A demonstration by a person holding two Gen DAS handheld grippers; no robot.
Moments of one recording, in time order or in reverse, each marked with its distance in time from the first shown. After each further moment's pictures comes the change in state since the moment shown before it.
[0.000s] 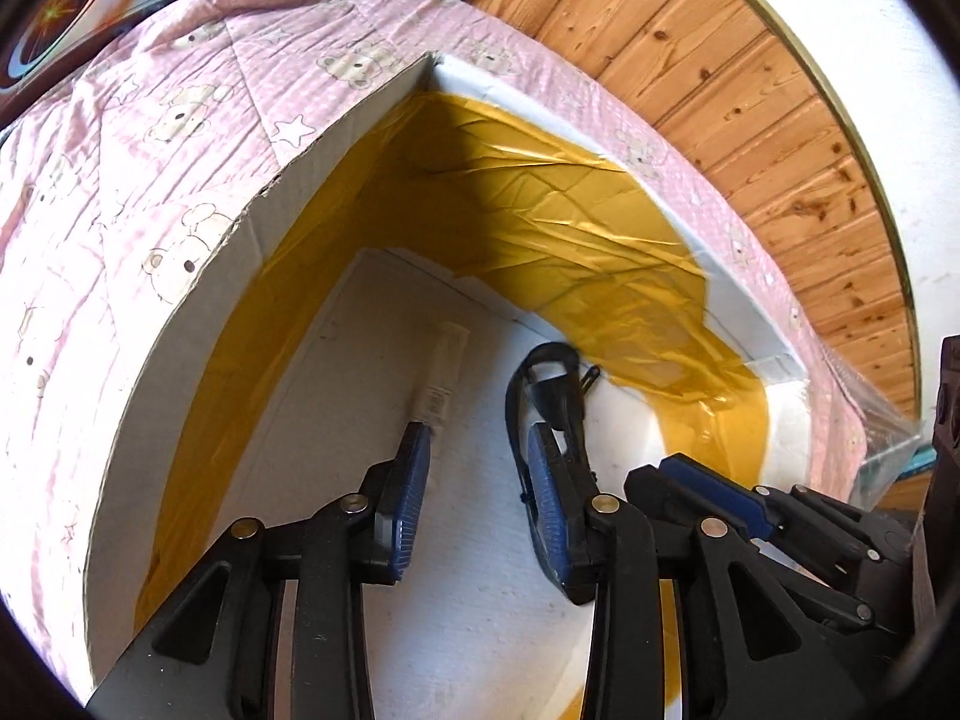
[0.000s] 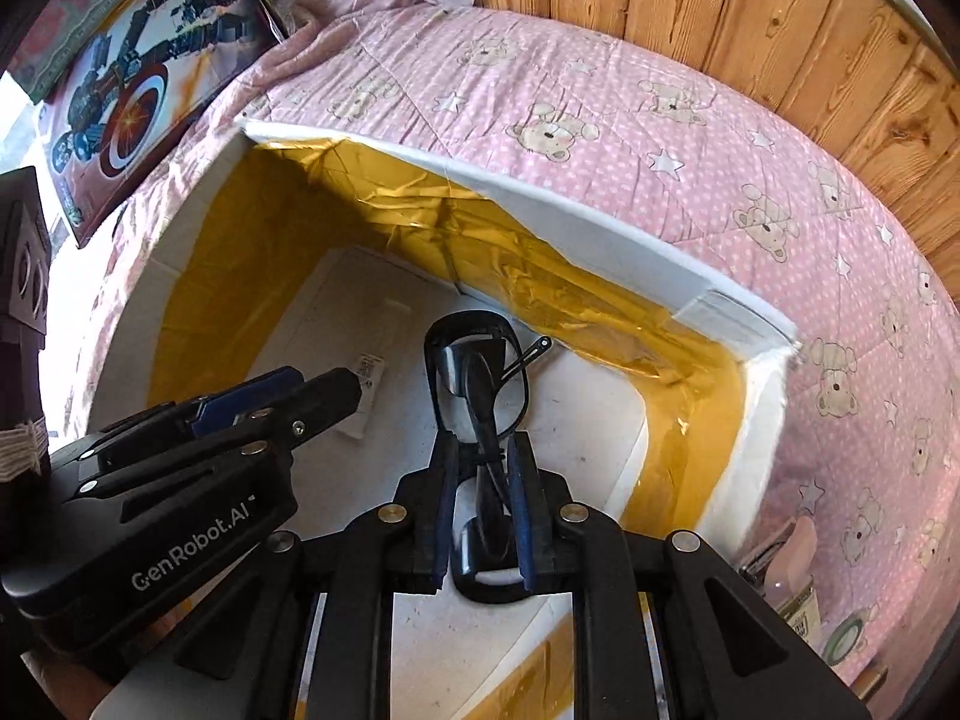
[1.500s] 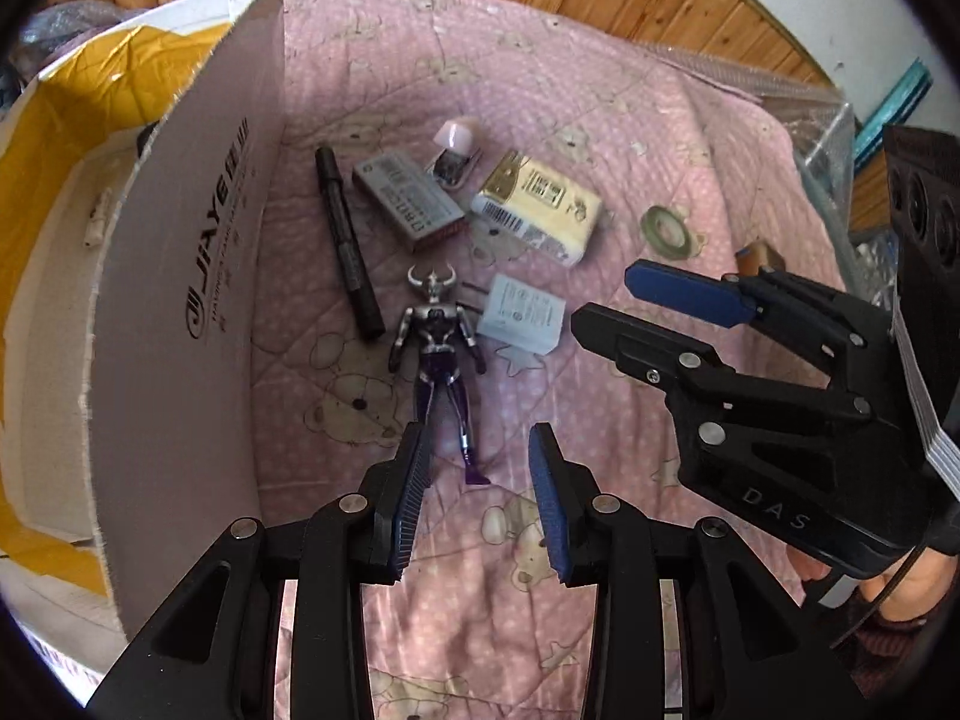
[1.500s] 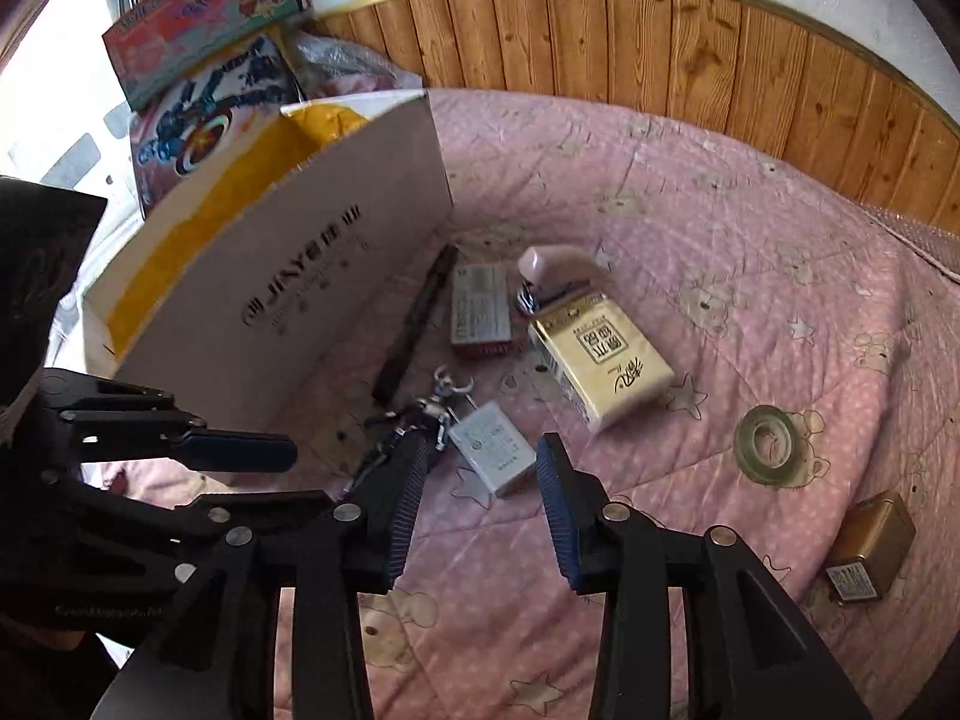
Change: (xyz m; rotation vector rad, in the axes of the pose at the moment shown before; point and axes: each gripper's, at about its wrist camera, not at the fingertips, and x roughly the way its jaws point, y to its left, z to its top) left arm 0.013 -0.168 -0.238 0.532 0.134 0.018; right arm -0.072 -0.127 -0.246 -0.038 -0.296 0.024
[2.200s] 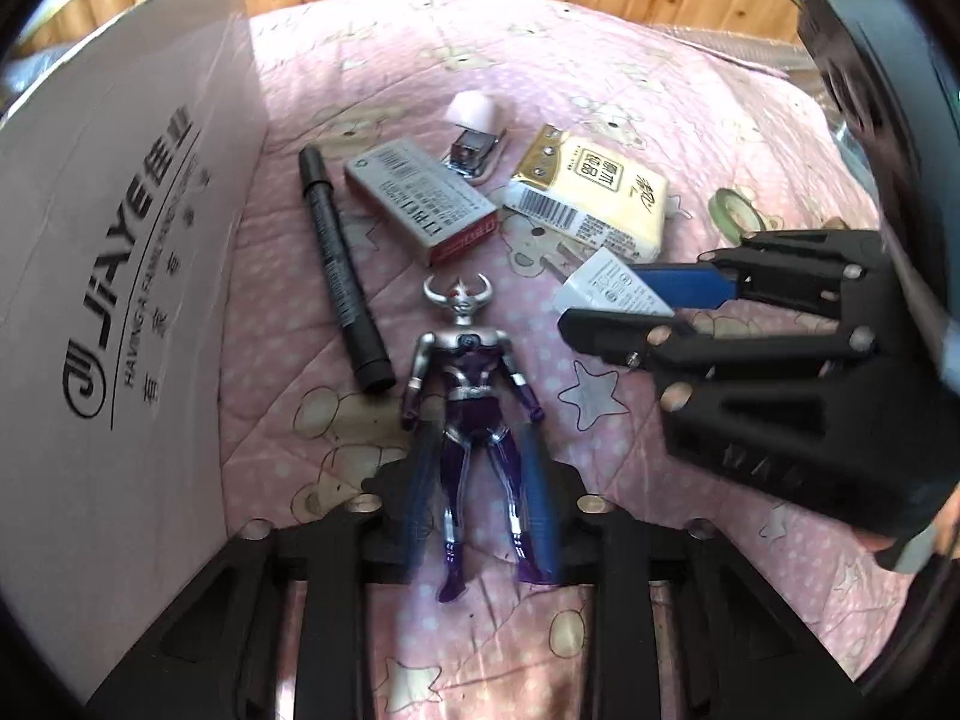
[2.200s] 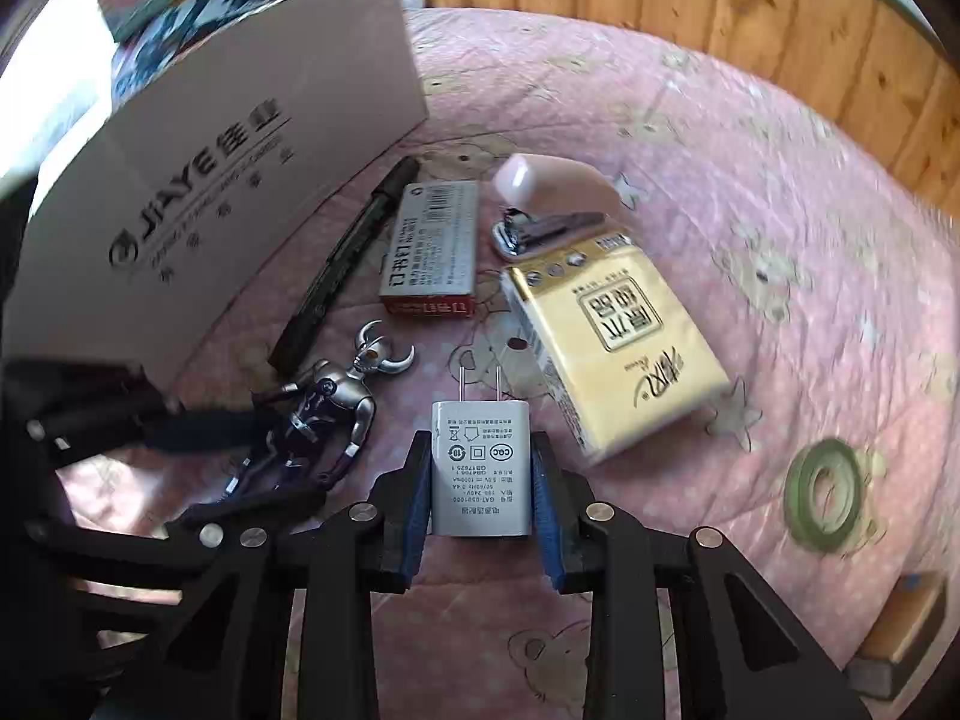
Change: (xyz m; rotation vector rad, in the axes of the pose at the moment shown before) left arm 0.034 0.008 -0.002 0.091 -0.092 0.091; right arm 0.063 -0.027 0.004 -0.023 0.133 0.021
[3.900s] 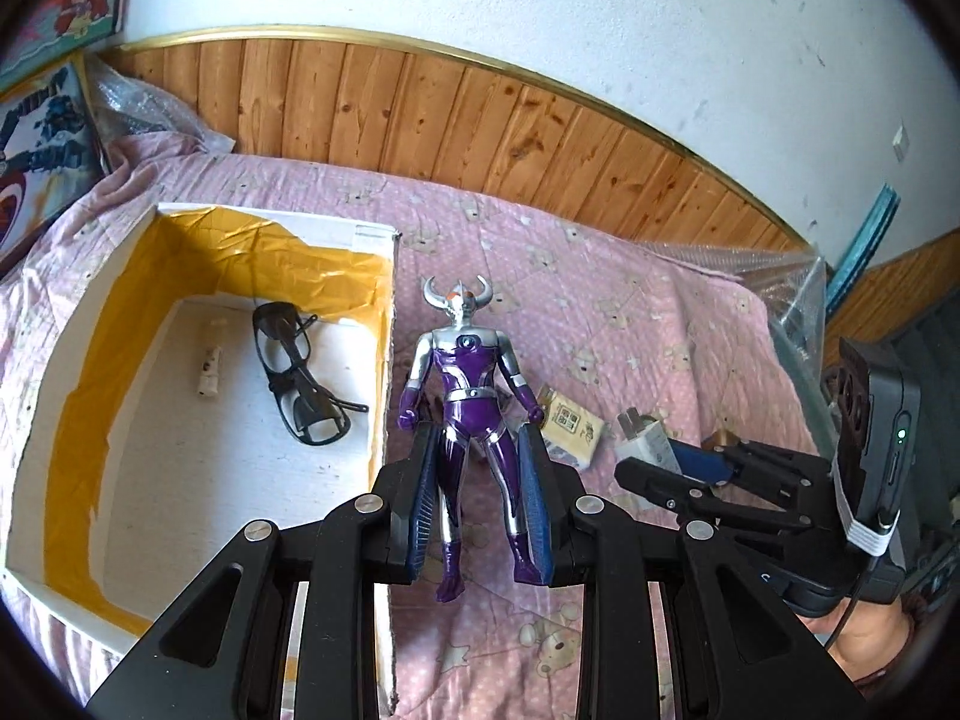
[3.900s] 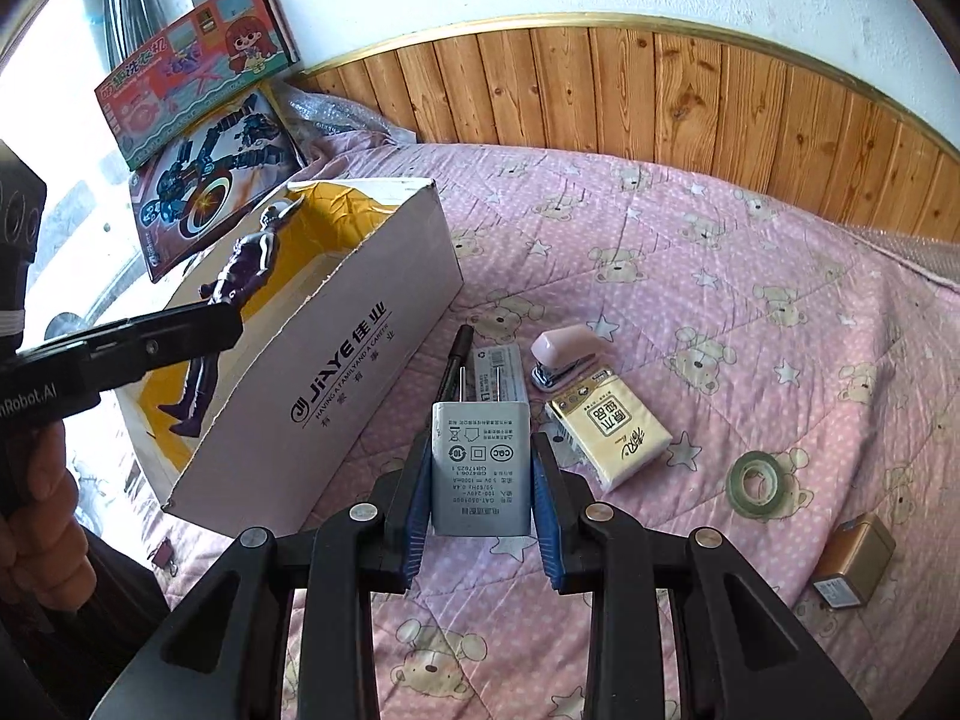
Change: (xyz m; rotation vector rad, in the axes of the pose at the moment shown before) left arm -0.152 0.069 0.033 -0.186 -0.328 -0.127; right arm -0.133 0.049 0.019 0.095 -0.242 -0.010
